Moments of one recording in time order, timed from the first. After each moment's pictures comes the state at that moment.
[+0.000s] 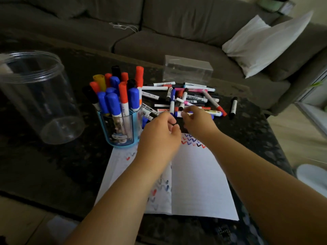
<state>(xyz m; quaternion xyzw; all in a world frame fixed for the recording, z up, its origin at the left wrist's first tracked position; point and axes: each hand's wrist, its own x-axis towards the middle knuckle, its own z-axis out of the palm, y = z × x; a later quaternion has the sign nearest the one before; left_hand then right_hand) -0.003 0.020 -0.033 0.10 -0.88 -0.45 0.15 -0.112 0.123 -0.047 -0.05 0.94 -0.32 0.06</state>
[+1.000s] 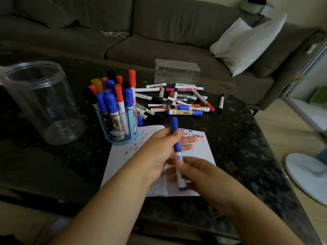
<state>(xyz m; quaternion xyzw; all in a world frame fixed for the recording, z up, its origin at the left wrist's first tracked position) 0.035 0.036 -0.023 0.12 -0.57 -0.80 -0.14 0.057 0.160 -0.033 0.00 0.76 -0.58 0.30</state>
